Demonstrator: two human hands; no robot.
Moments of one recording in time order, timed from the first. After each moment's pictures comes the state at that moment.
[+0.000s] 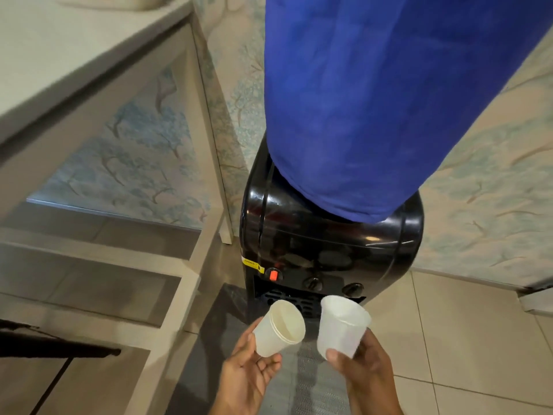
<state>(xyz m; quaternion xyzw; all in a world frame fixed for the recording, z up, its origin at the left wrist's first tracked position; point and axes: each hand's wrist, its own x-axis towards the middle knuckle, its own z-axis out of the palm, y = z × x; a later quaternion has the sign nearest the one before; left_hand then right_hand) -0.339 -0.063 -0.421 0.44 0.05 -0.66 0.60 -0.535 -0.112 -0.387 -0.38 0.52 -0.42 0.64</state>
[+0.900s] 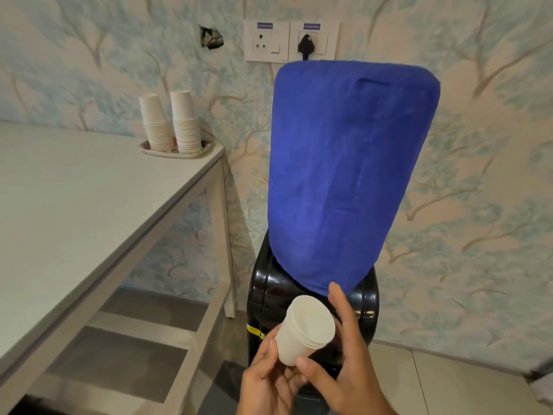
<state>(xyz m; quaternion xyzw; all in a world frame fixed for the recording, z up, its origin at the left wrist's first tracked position) -0.374 -0.078 -0.226 0.32 -0.10 -0.67 0.66 -0.514 -0.127 -0.185 -0.74 0.35 -0.42 0.39</state>
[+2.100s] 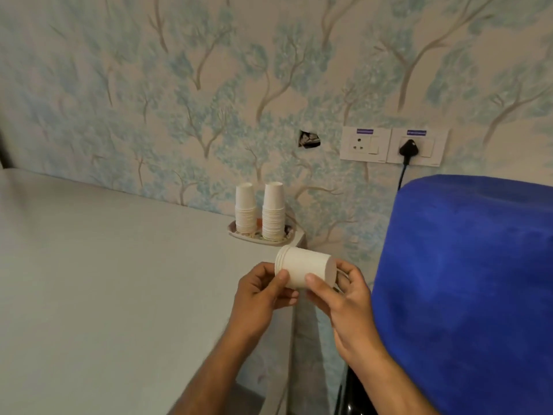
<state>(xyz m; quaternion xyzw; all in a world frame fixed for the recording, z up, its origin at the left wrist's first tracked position) -0.128 -0.212 -0.028 0.50 -0.41 -0.30 0.70 -0.260 -0.286 -0.035 -0.50 0.25 -0.53 0.64</state>
